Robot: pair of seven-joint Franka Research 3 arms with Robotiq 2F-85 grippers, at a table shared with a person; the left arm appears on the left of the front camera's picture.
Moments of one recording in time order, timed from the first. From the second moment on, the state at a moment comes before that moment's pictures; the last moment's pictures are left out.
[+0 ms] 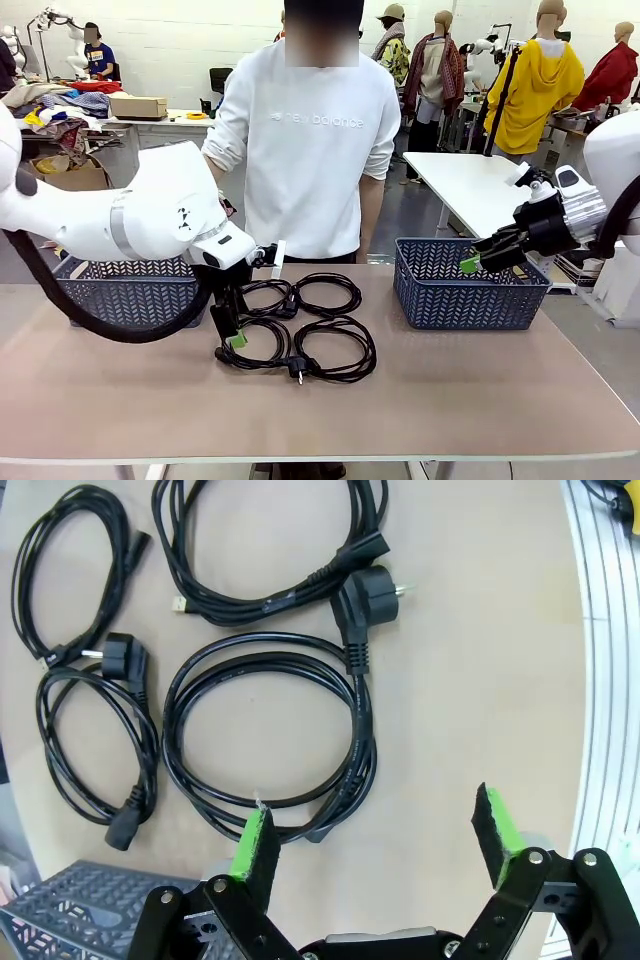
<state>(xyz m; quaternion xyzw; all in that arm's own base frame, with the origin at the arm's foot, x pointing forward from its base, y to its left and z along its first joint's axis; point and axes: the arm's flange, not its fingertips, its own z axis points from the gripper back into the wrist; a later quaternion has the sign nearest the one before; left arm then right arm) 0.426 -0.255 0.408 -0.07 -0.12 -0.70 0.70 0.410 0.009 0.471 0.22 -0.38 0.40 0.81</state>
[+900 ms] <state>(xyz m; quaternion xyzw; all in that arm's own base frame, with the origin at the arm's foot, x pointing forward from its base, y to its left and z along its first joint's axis) 0.420 -0.275 0.393 -0.05 -0.08 -0.70 0.71 0.410 0.009 0.471 0.22 -0.38 0.40 0.80</state>
